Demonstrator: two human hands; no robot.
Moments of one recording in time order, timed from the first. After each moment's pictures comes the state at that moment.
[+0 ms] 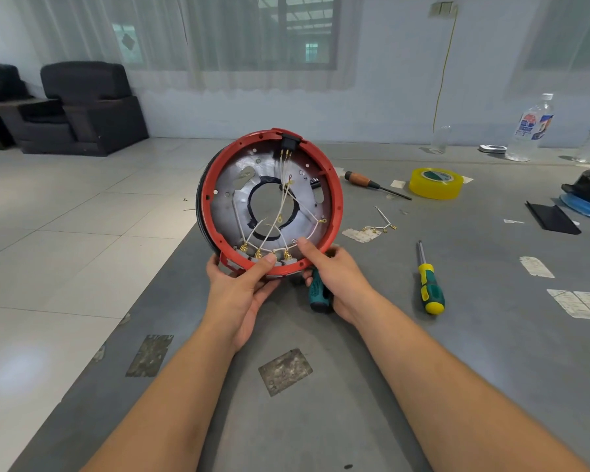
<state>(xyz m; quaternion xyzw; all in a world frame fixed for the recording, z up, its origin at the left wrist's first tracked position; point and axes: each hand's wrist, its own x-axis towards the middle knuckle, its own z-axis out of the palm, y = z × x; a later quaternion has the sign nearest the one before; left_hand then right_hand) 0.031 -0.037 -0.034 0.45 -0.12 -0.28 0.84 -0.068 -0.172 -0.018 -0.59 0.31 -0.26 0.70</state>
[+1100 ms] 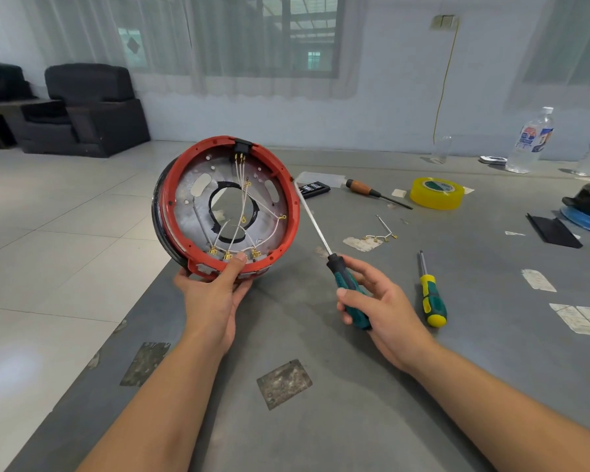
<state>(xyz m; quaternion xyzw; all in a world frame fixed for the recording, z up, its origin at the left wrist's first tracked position) 0.053 -0.029 -0.031 0.46 -0.05 -0.17 0.87 -0.152 -0.169 -0.020 -0.63 0.18 -0.28 0.70</state>
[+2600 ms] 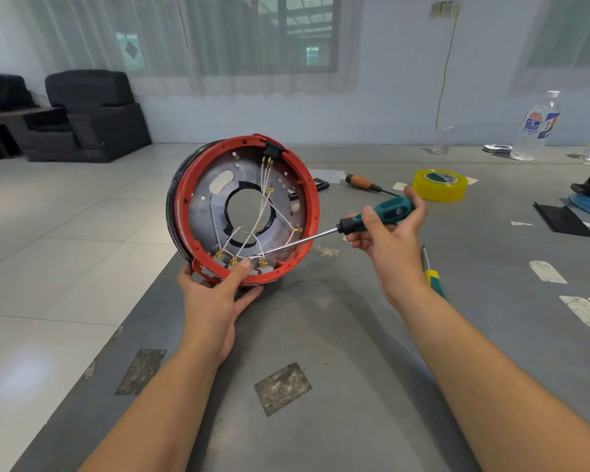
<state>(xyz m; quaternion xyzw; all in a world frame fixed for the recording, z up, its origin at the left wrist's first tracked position) 0.050 -0.027 -0.037 0.49 -0.10 -0.20 0.84 -0.103 -0.221 0.019 -0.53 0.20 -0.51 0.65</state>
